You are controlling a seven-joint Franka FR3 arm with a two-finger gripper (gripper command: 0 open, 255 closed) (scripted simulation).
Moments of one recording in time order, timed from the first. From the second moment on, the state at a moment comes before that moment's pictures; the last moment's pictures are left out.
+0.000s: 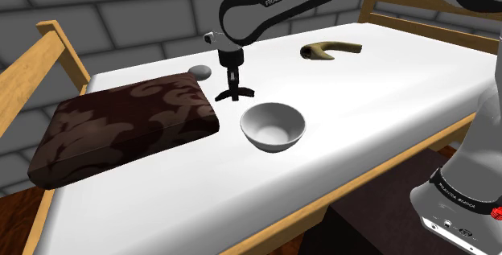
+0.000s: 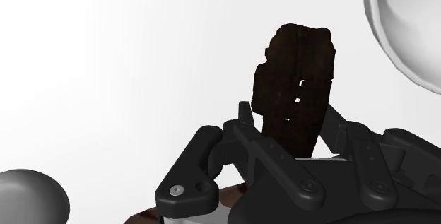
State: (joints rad) arm 0.45 0.42 0.05 -1.57 -0.06 1.99 -0.46
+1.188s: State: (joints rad) arm 0.48 0.18 0.07 -1.72 -0.05 1.91 -0.43
